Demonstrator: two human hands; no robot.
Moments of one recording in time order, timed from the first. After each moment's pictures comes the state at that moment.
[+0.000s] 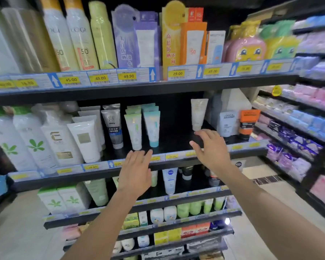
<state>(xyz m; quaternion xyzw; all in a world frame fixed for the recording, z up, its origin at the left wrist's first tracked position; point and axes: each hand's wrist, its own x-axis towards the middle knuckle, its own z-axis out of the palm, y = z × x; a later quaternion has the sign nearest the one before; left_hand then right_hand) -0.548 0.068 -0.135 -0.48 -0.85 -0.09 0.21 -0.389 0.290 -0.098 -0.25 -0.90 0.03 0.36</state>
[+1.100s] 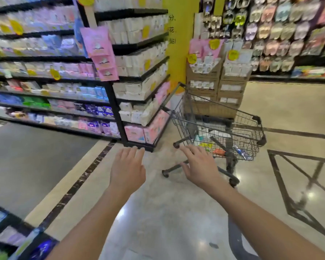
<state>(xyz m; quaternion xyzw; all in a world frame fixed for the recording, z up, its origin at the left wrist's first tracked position) 0.114 0.399 -0.175 -0.85 -0.48 -0.13 0.13 0.351 0.340 -0.195 -0.70 -0.69 -0.06 0.18</state>
